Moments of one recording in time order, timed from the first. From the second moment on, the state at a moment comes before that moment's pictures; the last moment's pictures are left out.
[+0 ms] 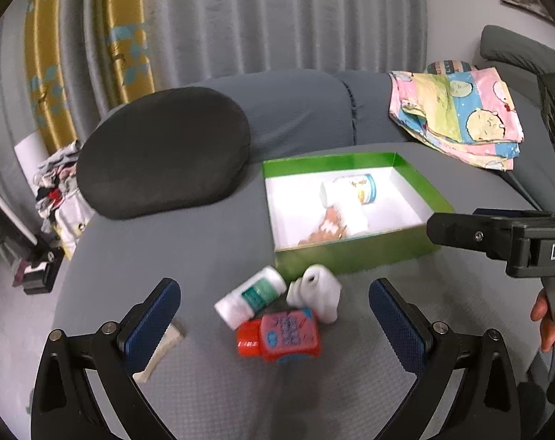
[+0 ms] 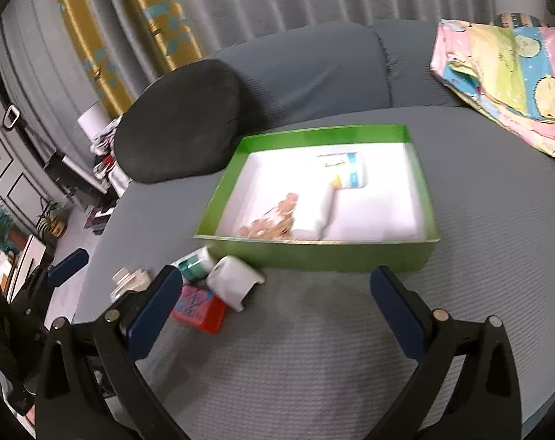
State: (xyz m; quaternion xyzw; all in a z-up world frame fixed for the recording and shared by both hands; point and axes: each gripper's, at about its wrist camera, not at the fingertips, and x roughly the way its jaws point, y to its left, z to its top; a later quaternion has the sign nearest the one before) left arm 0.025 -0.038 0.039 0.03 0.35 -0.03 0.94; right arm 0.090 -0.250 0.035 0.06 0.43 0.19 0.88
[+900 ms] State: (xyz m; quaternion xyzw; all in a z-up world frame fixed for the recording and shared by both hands) left arm 0.028 0.004 -0.066 -0.05 0.45 -0.11 0.89; right arm 0.104 -0.170 -0.071 0.10 0.57 0.26 0.77
